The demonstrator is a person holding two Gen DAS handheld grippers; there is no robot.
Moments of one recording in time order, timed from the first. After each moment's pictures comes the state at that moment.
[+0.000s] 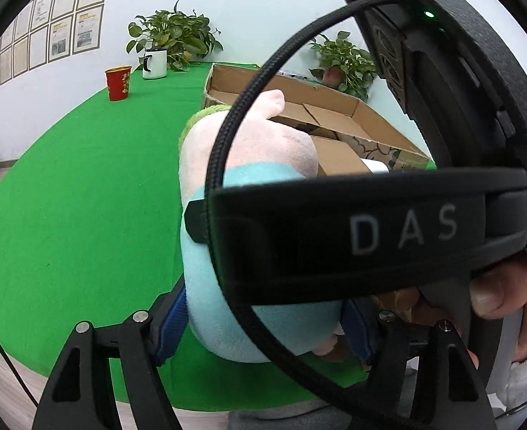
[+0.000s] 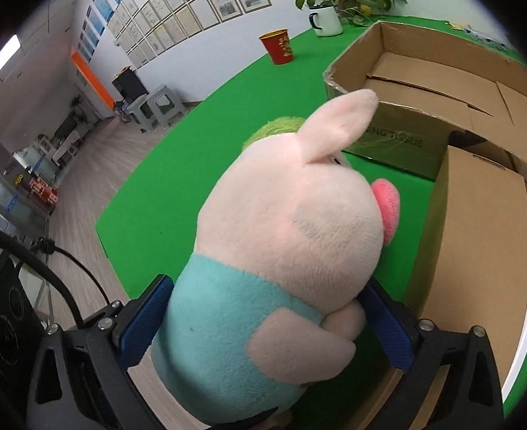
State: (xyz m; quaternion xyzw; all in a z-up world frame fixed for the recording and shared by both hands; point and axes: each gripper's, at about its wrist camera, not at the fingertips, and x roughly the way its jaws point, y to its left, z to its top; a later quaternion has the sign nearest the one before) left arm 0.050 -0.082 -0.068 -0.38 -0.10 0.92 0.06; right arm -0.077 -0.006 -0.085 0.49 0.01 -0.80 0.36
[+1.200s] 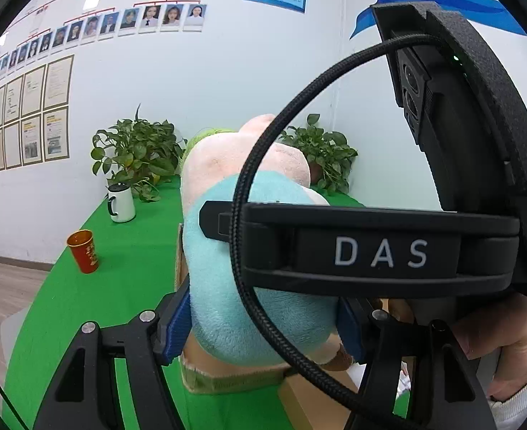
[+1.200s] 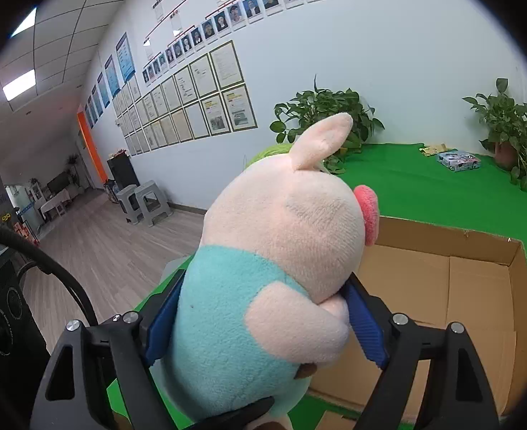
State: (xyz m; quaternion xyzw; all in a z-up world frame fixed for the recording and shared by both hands) left arm -0.149 -0.069 0.111 -0.22 -0.04 0.97 0.09; right arm -0.218 0.014 0.059 0.30 -0.02 -0.89 0.34
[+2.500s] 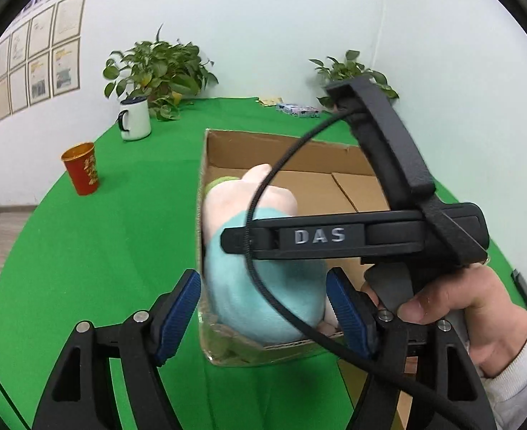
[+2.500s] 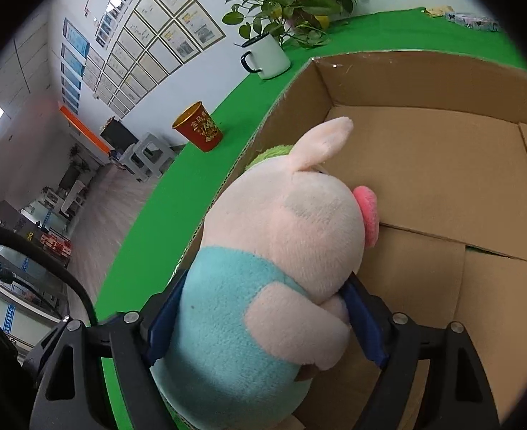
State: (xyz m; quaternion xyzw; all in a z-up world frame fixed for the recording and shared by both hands) left arm -0.208 -0.115 -0.048 -0.35 -0.07 0.93 0.05; right arm -0.322 0.002 -0.104 0.49 -0.09 -0.79 0.35
